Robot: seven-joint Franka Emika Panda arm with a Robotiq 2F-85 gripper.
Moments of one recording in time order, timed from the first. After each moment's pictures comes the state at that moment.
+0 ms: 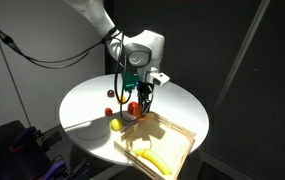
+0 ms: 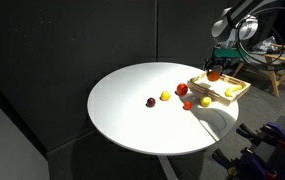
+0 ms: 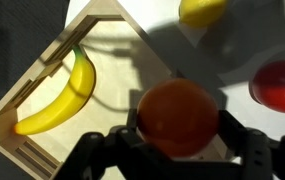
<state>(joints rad) -0.18 0.37 -0.21 -2.07 0.12 2.39 0.30</state>
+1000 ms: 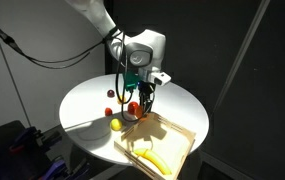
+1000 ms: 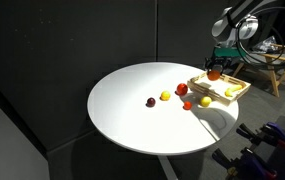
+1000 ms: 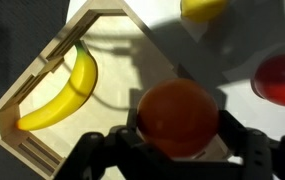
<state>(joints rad) -0.18 0.37 -0.21 -2.06 0.12 2.39 0.30</state>
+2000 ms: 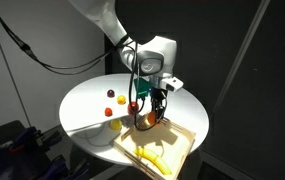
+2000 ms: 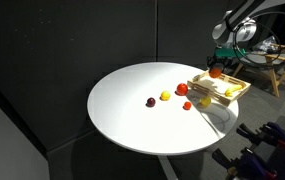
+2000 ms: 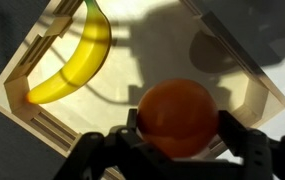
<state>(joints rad) -0.23 0.48 -0.24 -1.95 0.12 2.44 0.30</state>
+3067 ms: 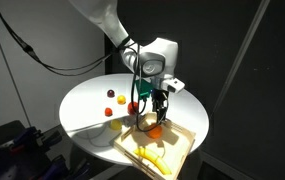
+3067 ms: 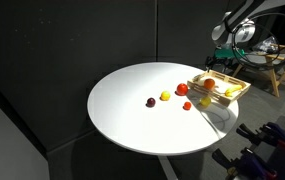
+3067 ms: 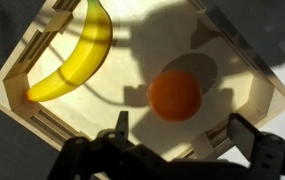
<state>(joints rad) -0.23 0.50 -0.24 -1.93 0.12 2.44 0.30</state>
